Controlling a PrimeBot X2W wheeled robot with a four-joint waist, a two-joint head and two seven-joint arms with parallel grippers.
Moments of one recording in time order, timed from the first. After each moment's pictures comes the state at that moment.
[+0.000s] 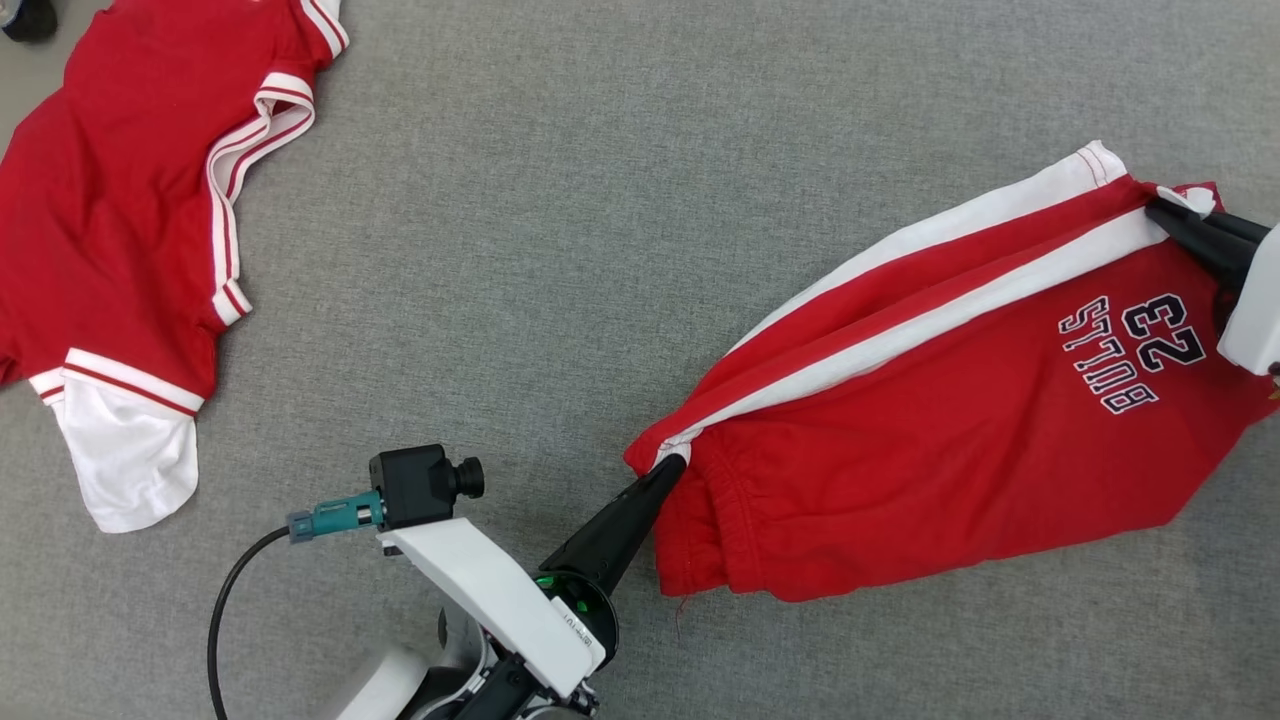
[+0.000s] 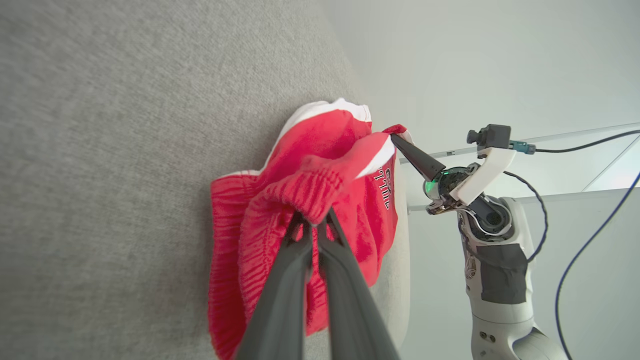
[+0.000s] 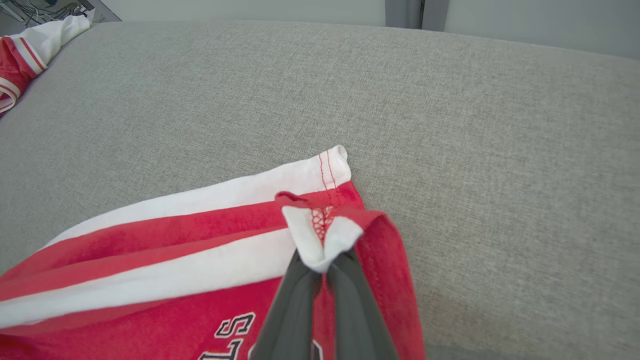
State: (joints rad) left arm -0.23 0.27 -0.66 -0.19 -1.41 0.10 0.13; right arm -0.64 -0.59 0.26 0.18 0.82 0.13 0.66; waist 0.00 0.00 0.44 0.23
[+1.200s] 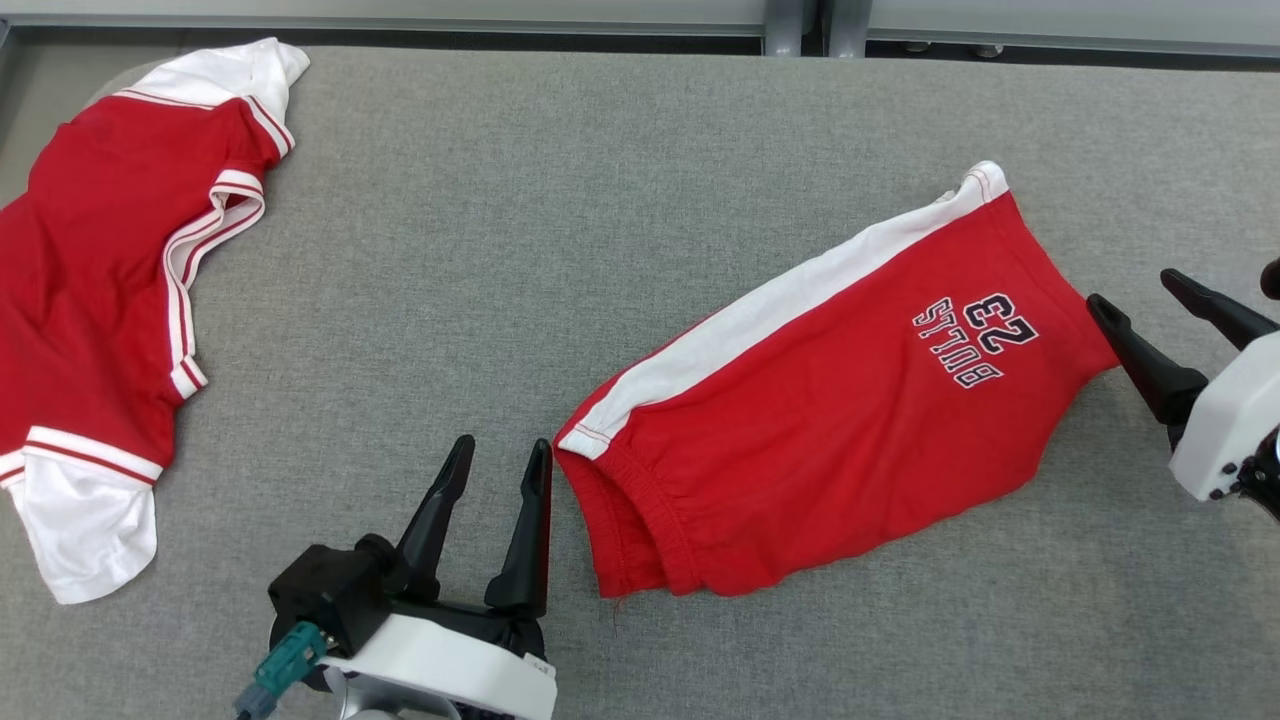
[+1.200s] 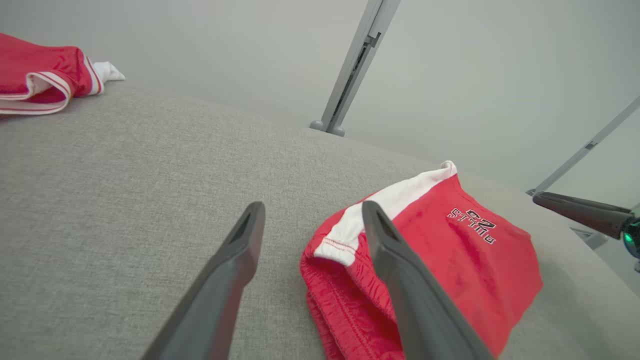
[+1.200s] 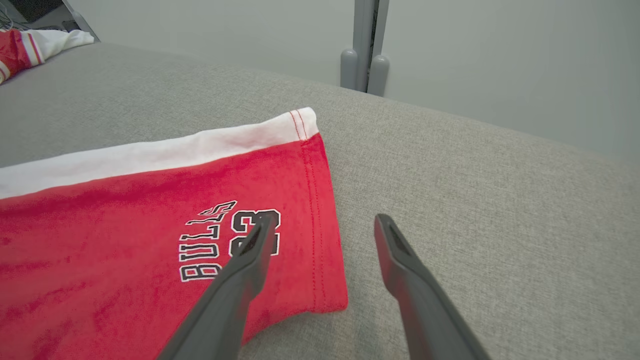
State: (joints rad) left arm -0.14 0.32 -0.63 -0.11 -0.79 0.30 -0.26; right arm -0.46 -0.59 0.31 0.24 0.63 0.13 0.25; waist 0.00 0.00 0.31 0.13
